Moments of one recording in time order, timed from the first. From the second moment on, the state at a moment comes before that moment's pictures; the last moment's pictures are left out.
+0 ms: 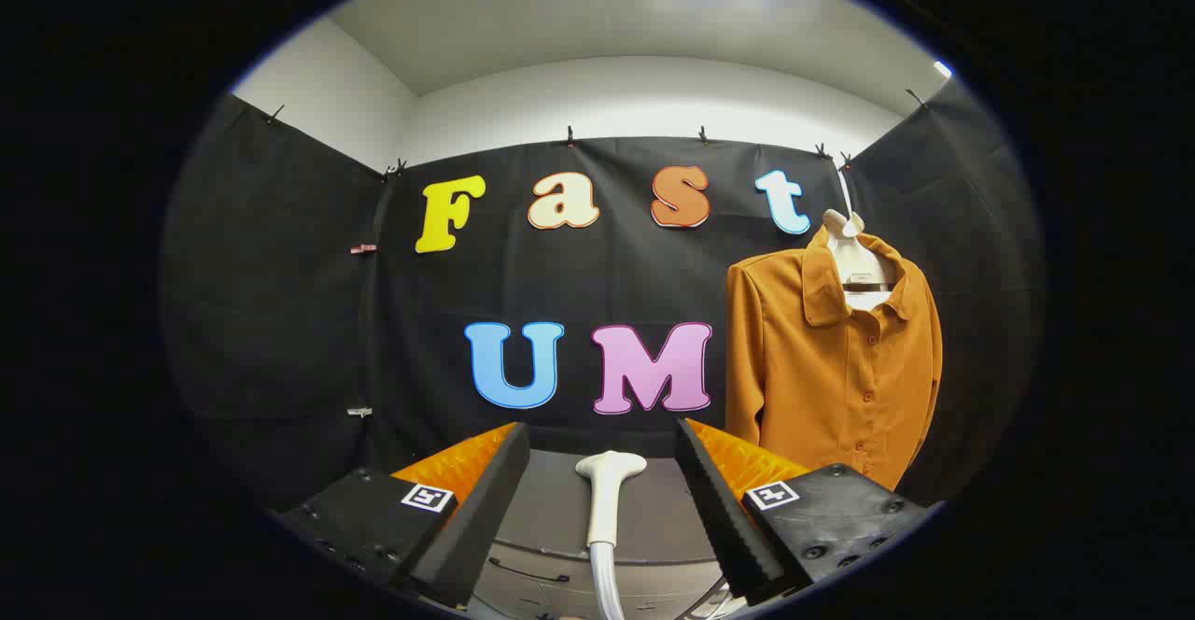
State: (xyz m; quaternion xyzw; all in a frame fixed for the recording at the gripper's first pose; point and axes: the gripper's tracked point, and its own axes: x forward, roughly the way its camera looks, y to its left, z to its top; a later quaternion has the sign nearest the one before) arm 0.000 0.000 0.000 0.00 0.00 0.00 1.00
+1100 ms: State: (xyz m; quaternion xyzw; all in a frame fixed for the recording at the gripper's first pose) arm -0.016 0.011 0.005 -0.01 -0.01 -0.02 1.00
